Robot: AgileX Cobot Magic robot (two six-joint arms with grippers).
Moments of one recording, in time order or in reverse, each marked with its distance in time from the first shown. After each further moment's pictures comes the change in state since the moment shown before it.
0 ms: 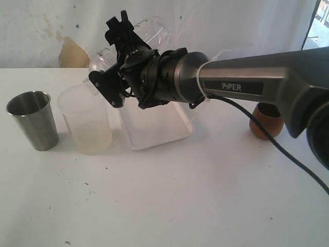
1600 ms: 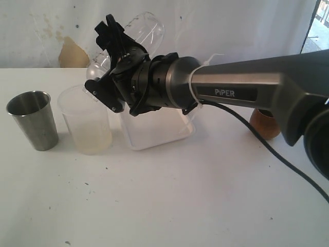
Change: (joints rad) left arm 0.000 0.000 0.000 0.000 0.000 0.000; right arm 0.038 0.000 0.000 0.000 0.067 -0.146
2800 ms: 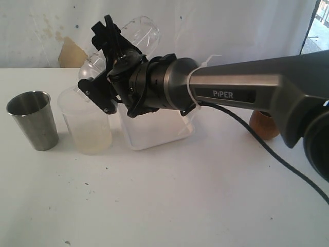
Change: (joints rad) left arm 0.000 0.000 0.000 0.000 0.000 0.000; right arm 0.010 0.000 0.000 0.002 -0.037 0.084
